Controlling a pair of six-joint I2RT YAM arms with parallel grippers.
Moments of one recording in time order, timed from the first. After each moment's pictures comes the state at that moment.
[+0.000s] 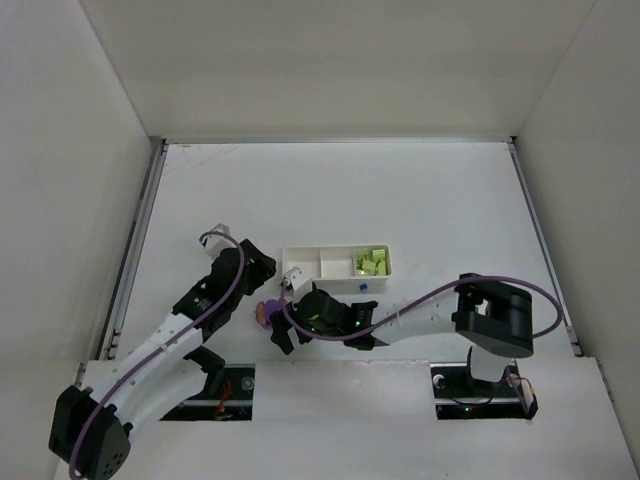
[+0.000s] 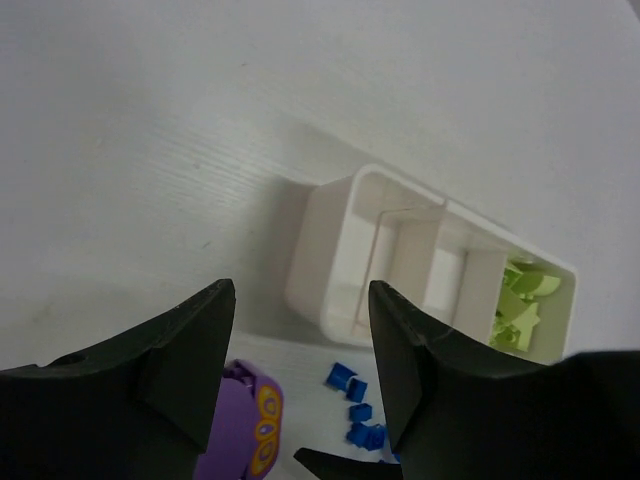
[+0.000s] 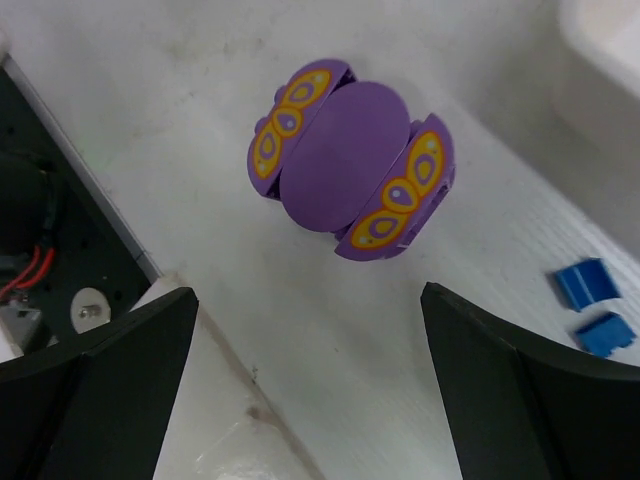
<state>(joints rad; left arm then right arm) -0.55 0.79 0.45 -0.25 -0.31 -0.94 1.31 1.72 0.88 0.26 0.20 0.54</state>
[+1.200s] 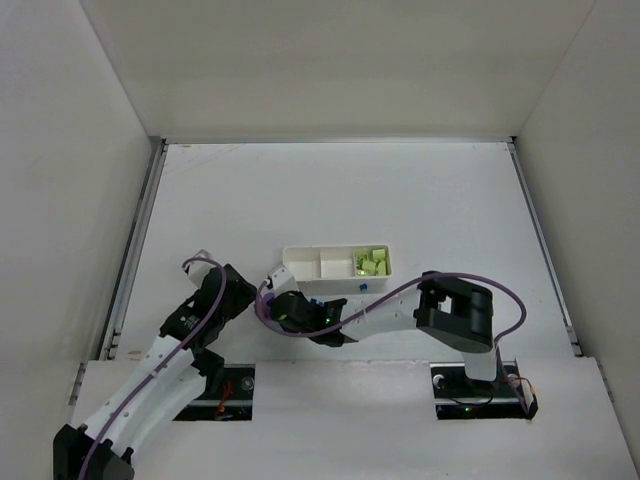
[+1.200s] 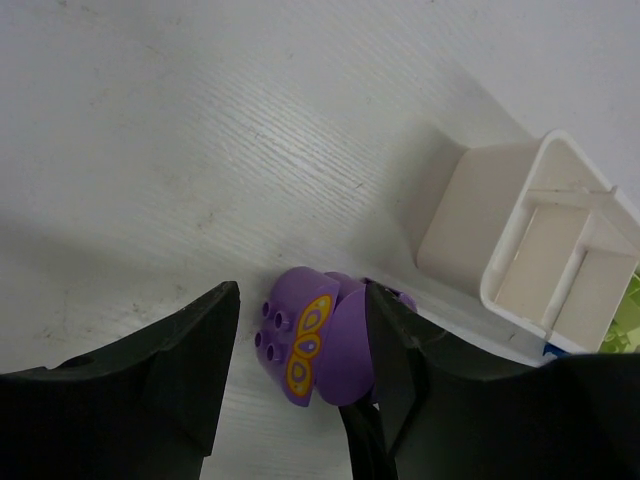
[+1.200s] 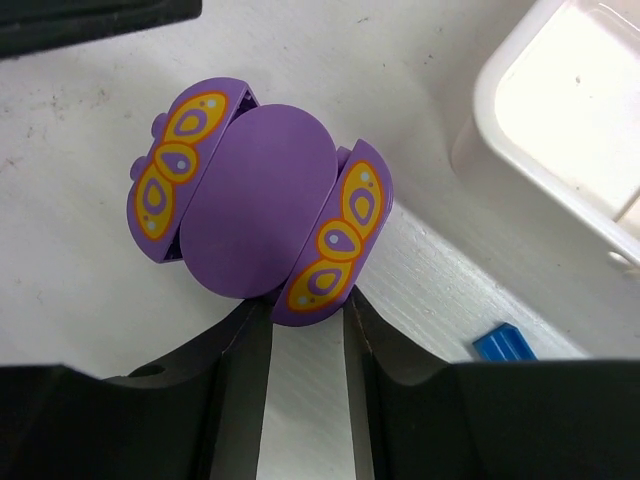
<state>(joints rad) -0.46 0.58 0.35 -0.58 -0.31 -1.03 1.33 1.95 1.12 0.07 0.45 0.45</state>
